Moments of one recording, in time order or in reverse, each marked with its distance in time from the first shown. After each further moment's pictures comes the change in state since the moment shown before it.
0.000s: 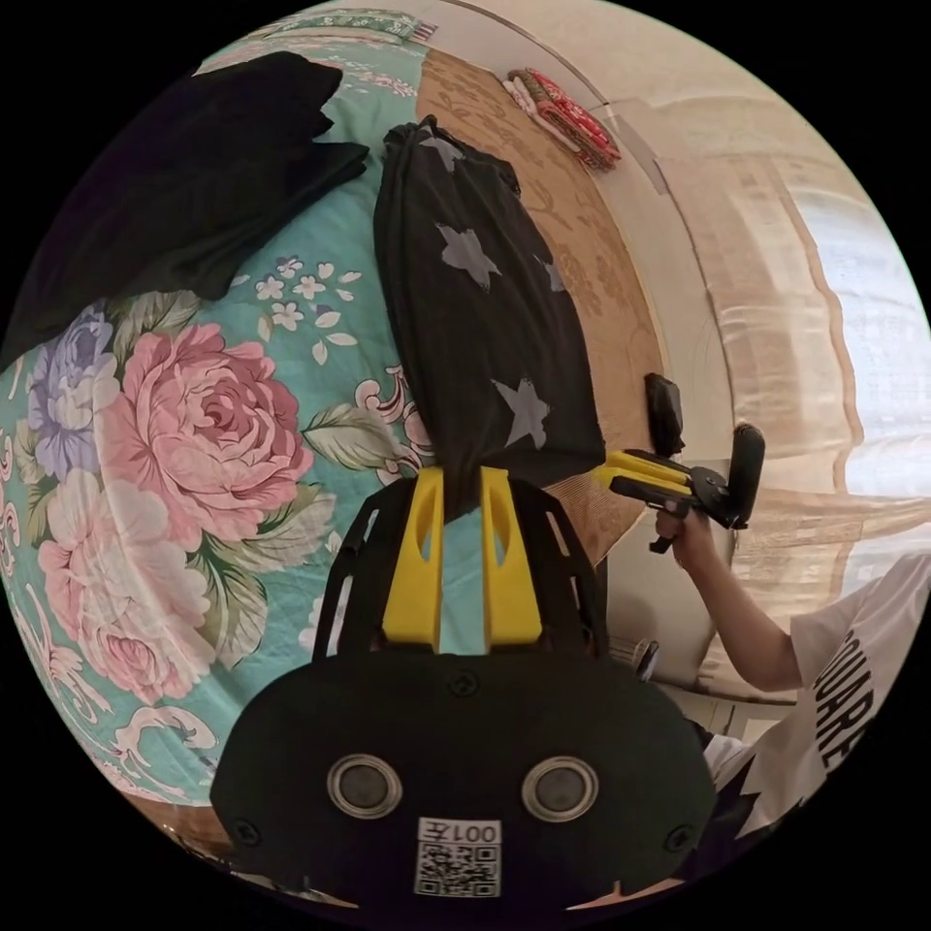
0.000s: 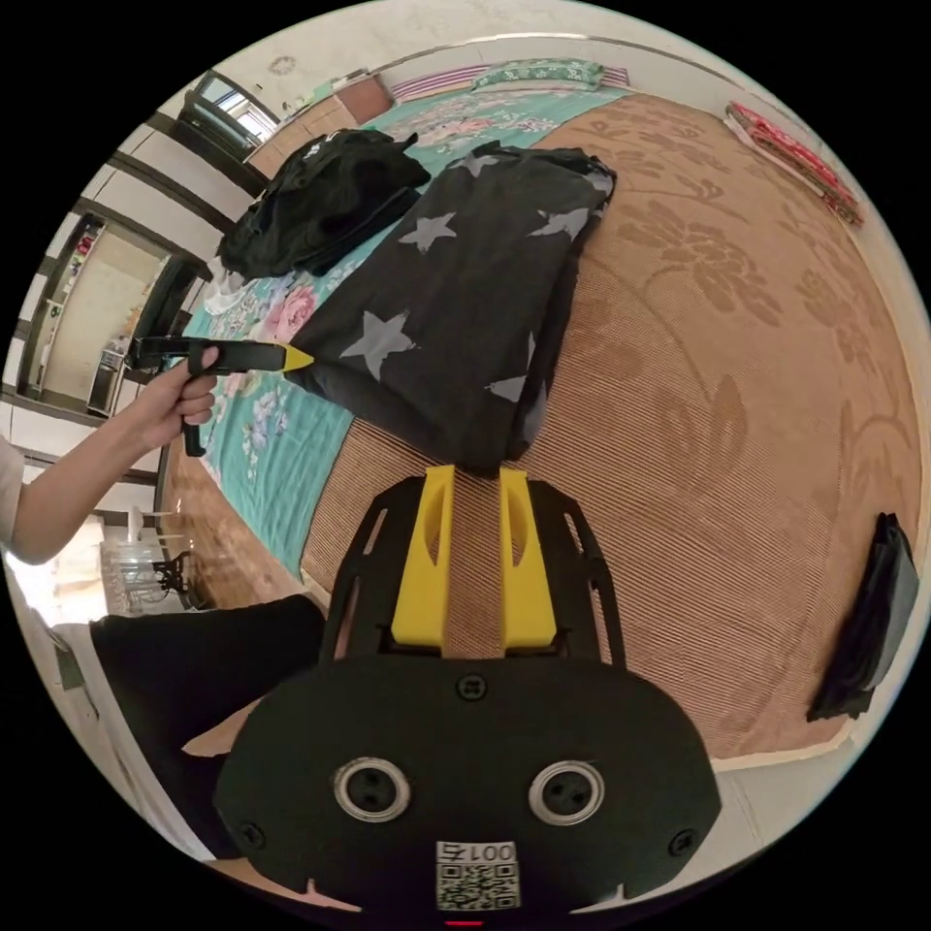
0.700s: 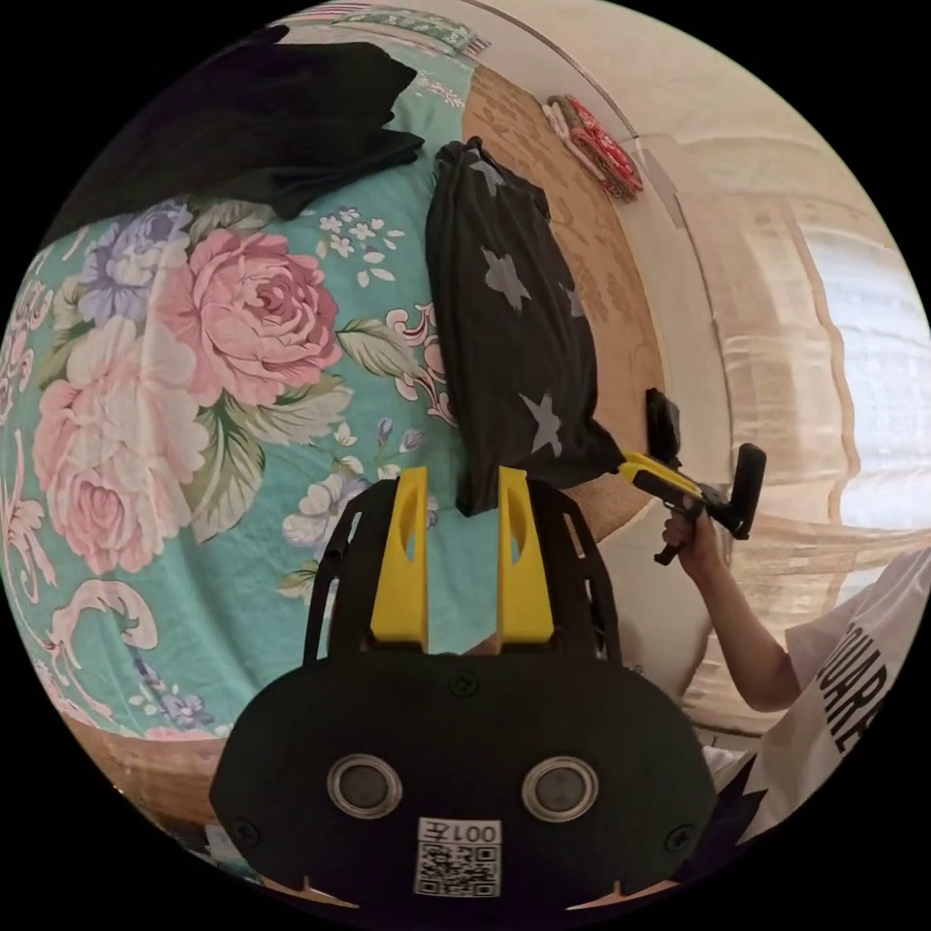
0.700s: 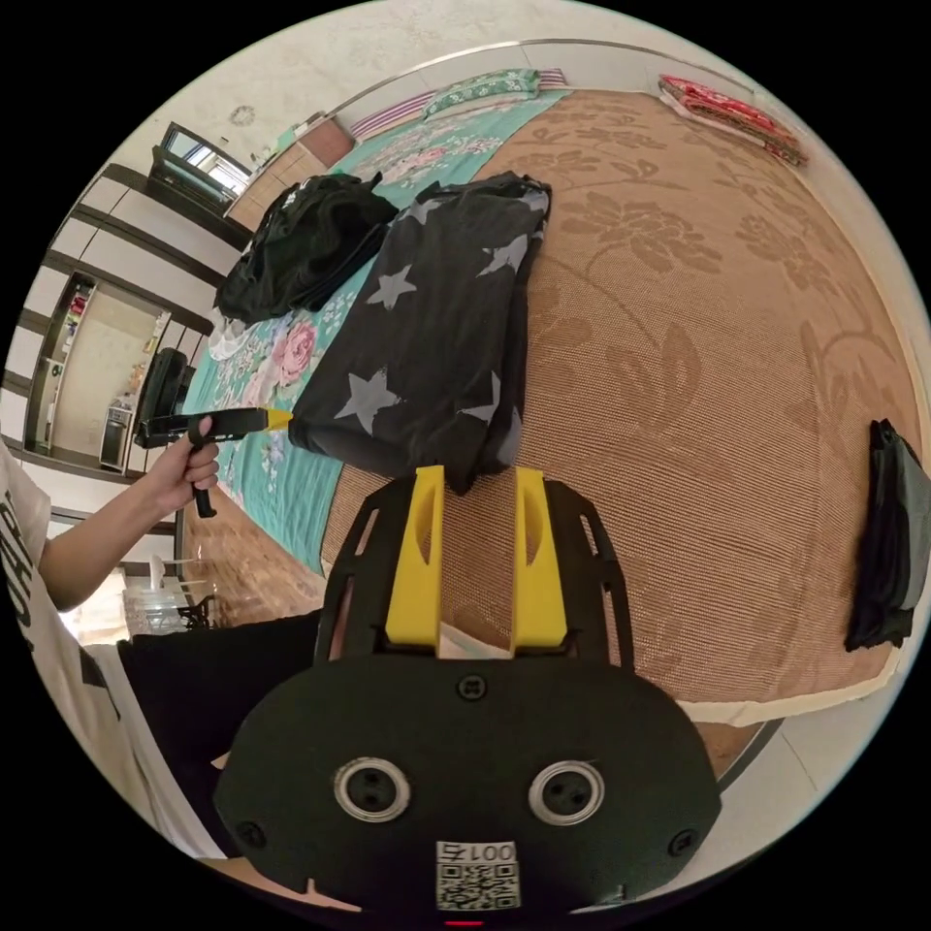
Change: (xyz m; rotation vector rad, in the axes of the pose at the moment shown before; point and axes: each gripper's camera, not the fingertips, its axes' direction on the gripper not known) left arm 0.004 0.035 -0.004 0.047 -0.025 -0.091; right arm 0.055 0.035 -0.038 0.086 -0.019 0.114
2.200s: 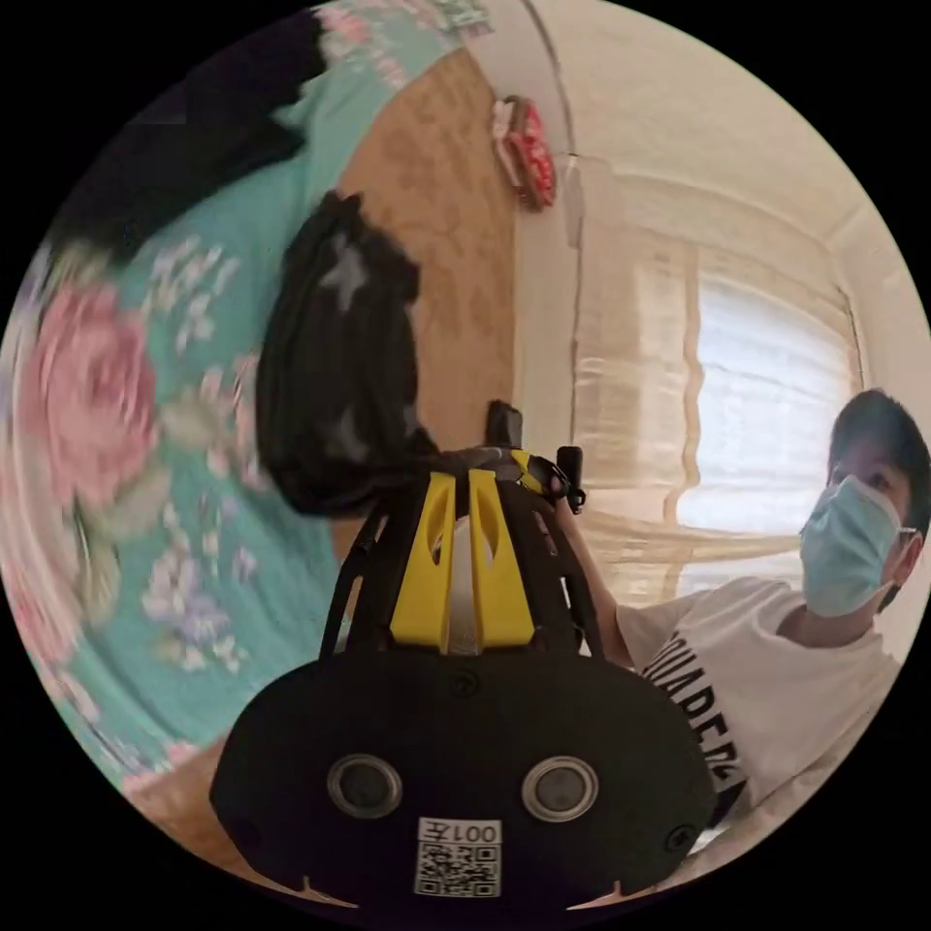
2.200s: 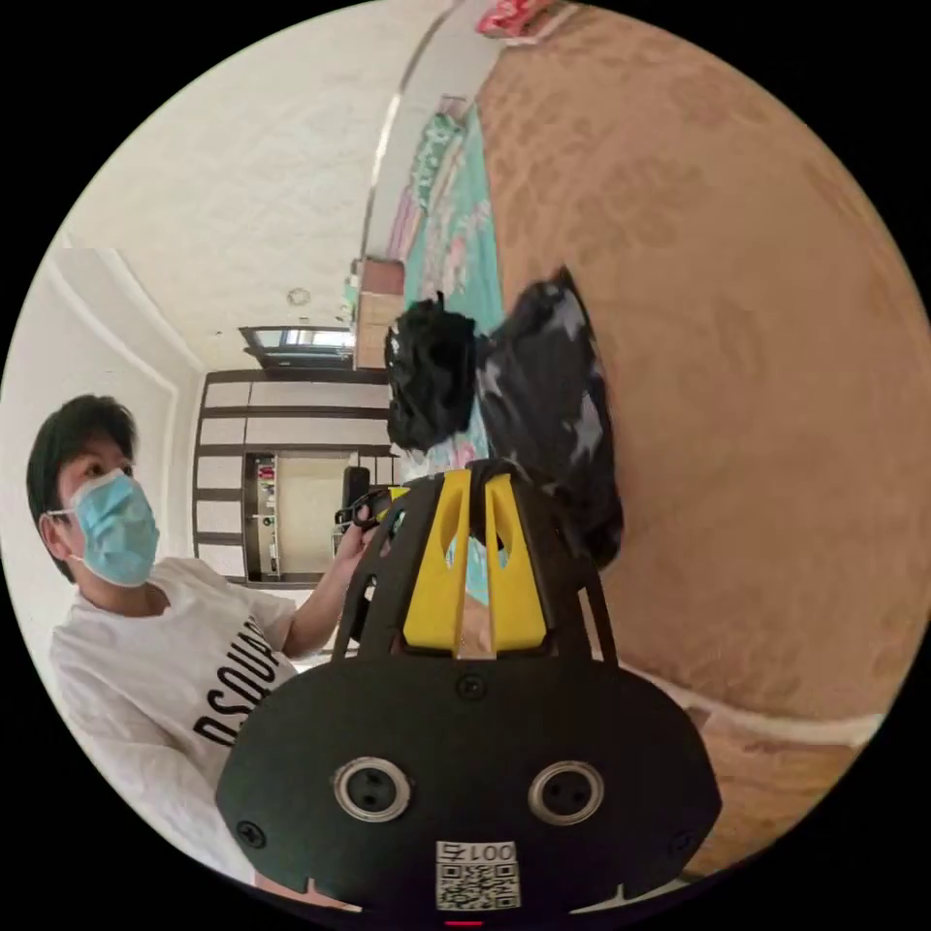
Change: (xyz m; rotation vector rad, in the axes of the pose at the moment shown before) left arm 0.061 -0.138 -0.049 -0.039 0.525 0.017; right arm 0.204 -0.005 -0.104 0.200 -0.697 0.286
